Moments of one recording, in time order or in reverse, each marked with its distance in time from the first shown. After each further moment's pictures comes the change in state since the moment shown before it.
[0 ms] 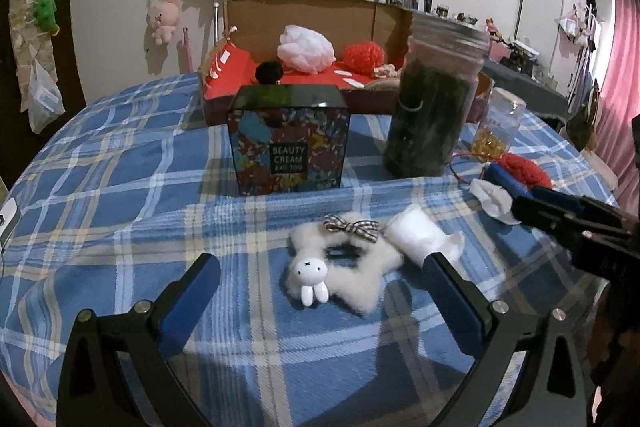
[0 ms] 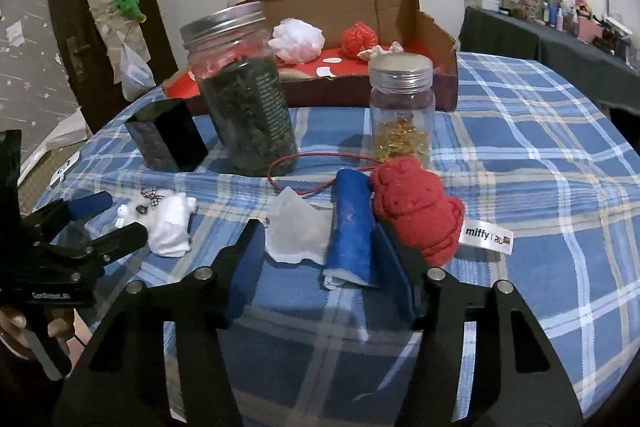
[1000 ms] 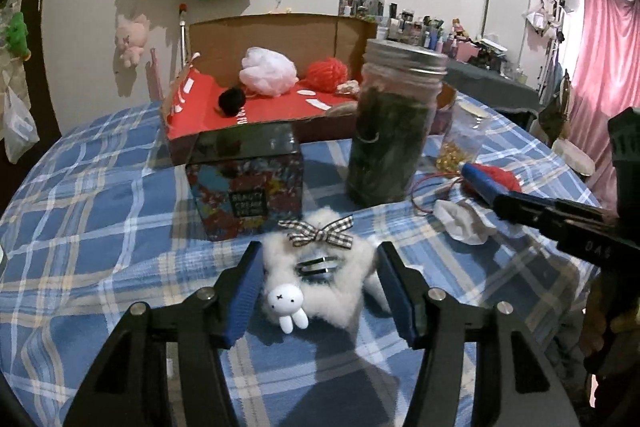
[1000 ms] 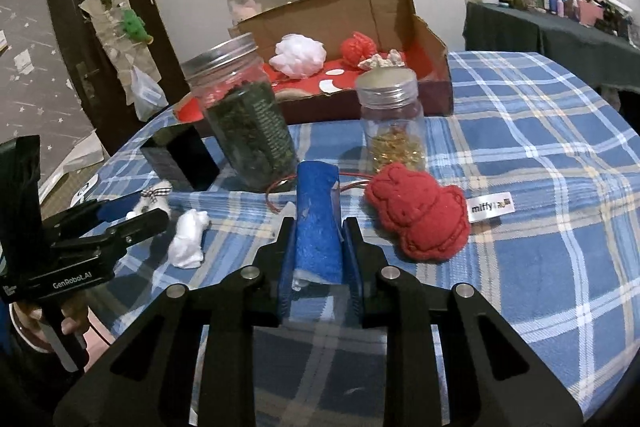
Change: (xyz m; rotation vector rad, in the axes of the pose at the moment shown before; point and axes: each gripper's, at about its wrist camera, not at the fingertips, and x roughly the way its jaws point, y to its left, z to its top) left arm -0.004 -0.010 0.018 0.079 -0.030 -0.088; right arm -0.013 -0.012 0.005 0.062 -0.030 0.074
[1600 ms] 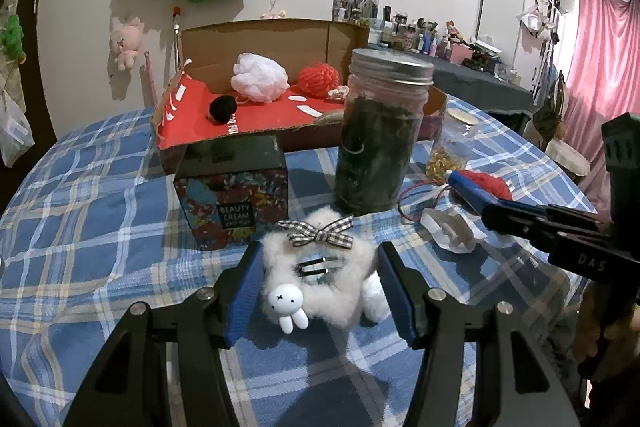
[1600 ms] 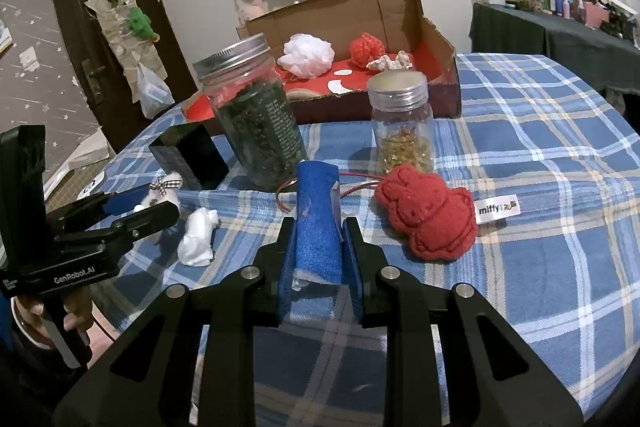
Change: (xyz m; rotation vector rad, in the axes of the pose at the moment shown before) left arm -0.002 -0.007 0.006 0.007 -0.009 -0.030; right arm -0.004 0.003 0.000 -0.011 0.001 0.017
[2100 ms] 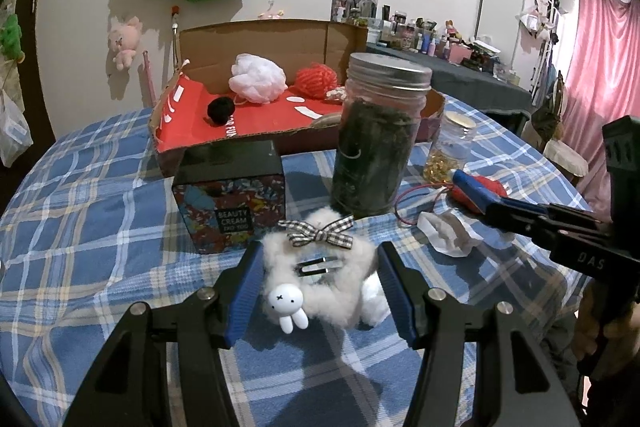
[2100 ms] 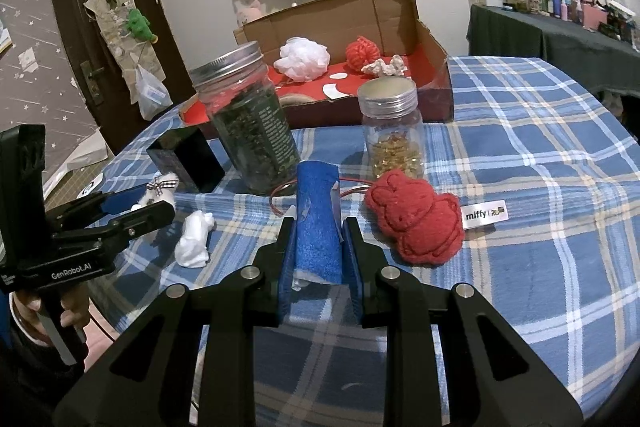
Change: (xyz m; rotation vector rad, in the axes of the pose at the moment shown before) left arm -0.002 -0.001 0.003 0.001 0.001 -0.005; right arm -0.004 -0.003 0.001 -0.002 -0.003 -0.007
